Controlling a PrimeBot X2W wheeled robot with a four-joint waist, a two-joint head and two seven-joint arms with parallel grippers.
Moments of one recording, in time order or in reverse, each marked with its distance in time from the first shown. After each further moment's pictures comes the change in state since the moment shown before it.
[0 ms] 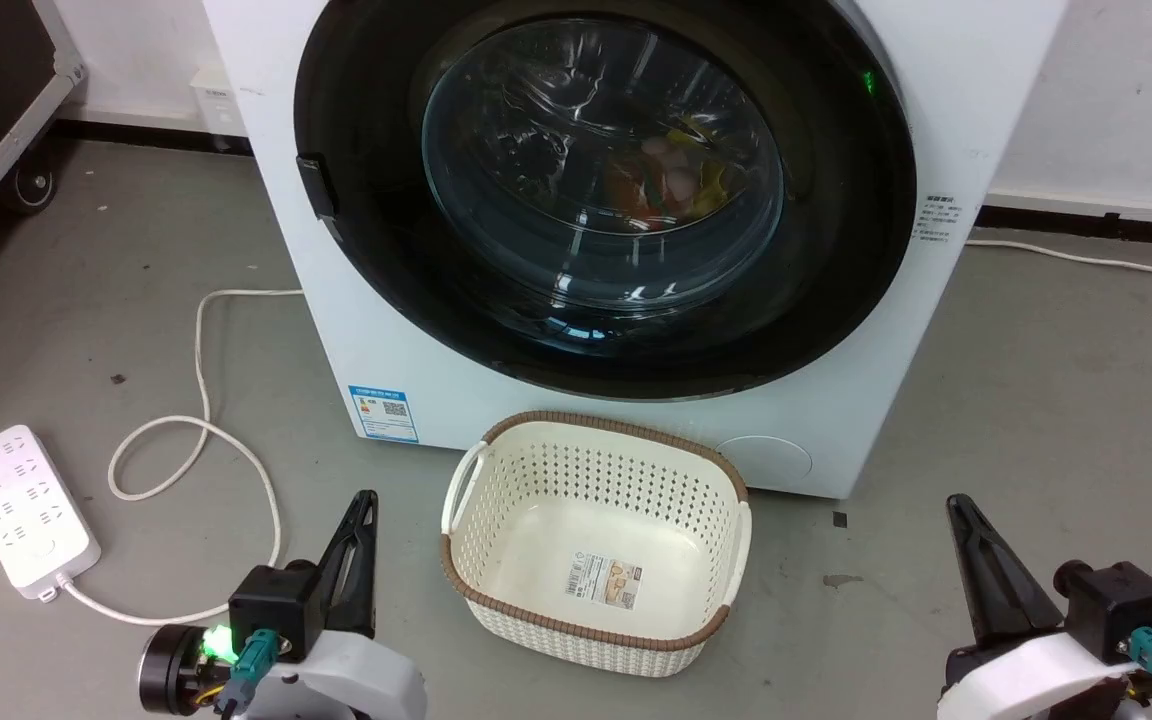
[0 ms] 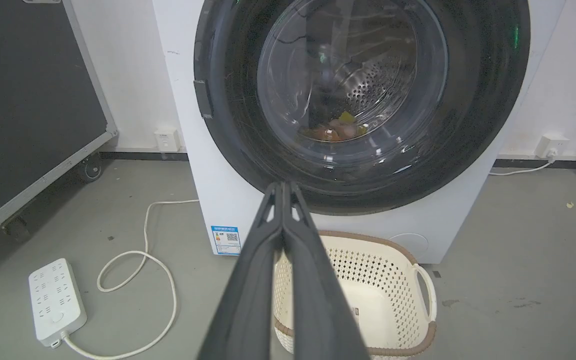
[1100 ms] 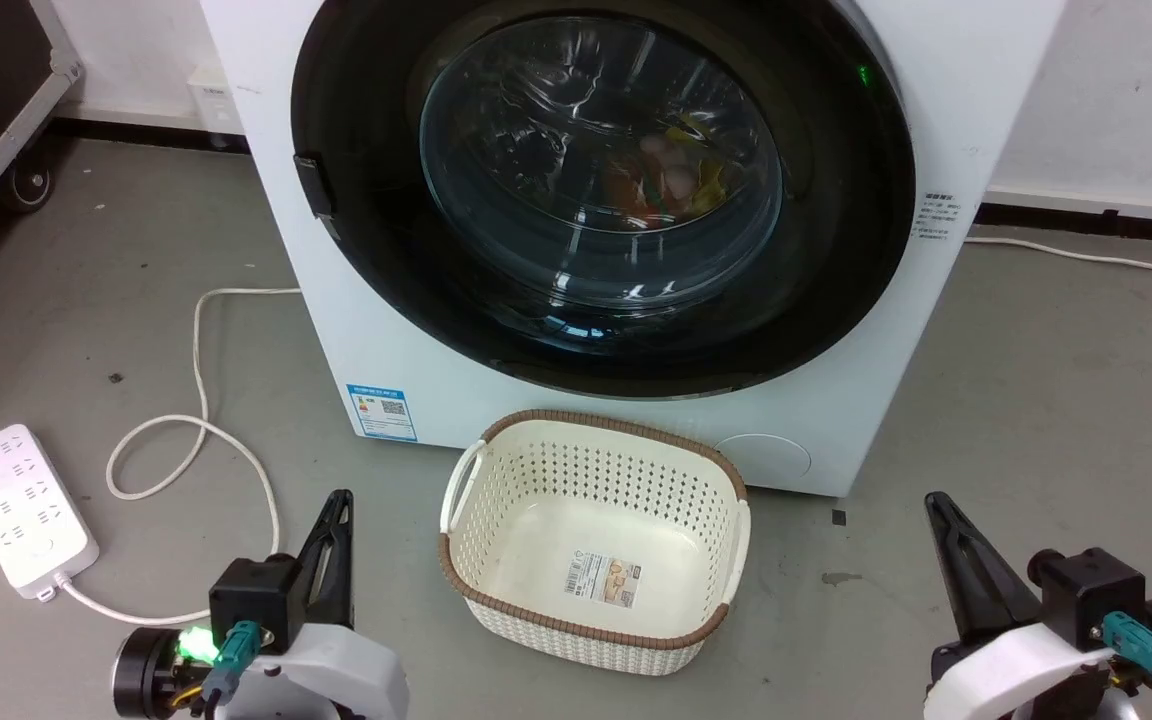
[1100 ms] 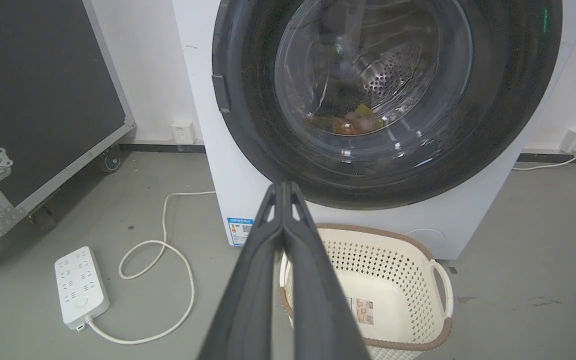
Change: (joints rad) left arm 0.017 0.000 0.031 -0.058 0.019 0.018 0.075; right arm 0.000 0.000 0.030 -0.044 -0.028 0.000 0.073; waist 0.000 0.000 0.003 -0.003
